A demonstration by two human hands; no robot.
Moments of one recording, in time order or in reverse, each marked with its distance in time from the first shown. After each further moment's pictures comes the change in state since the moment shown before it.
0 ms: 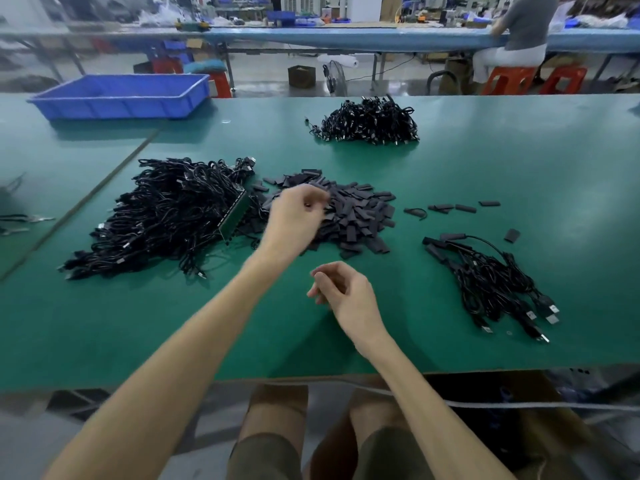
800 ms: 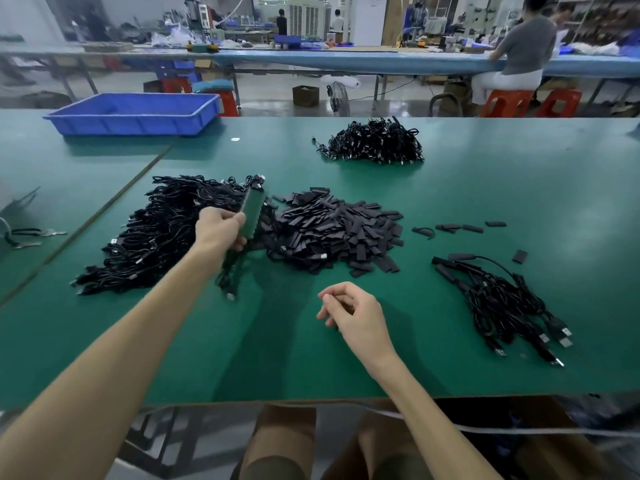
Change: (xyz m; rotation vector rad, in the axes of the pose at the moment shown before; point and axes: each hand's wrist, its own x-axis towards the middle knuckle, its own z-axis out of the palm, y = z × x) left_hand 0.042 -0.091 -0.097 -0.088 0.214 -0.442; right_hand -0.002 -0.006 0.007 -0.067 0.011 0.002
